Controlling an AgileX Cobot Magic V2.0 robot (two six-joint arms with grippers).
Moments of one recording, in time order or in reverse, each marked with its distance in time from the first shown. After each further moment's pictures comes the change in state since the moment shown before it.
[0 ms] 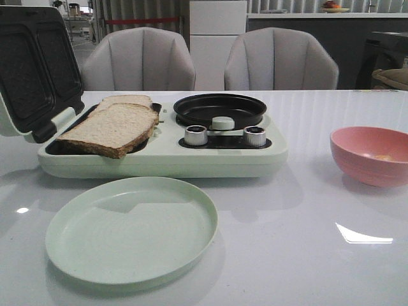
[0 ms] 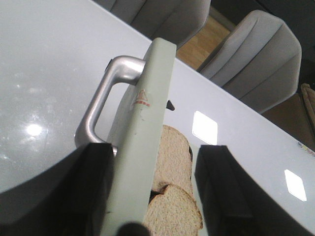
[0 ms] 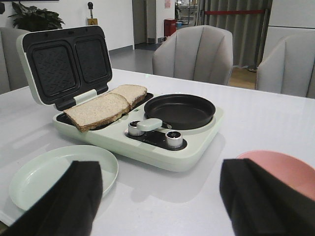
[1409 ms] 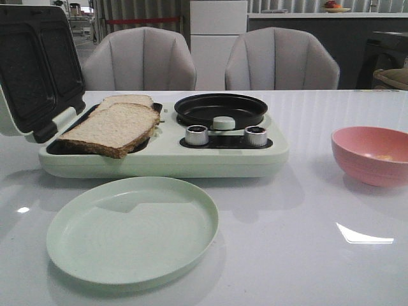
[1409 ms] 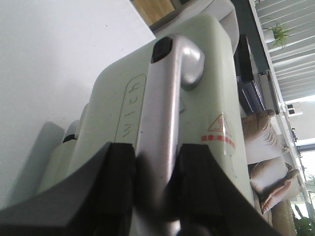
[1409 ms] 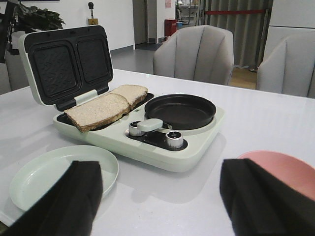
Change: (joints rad) left arm 0.222 0.444 -0.012 -0.962 0.339 0.795; right arm 0.000 0.000 0.000 0.000 0.000 0.002
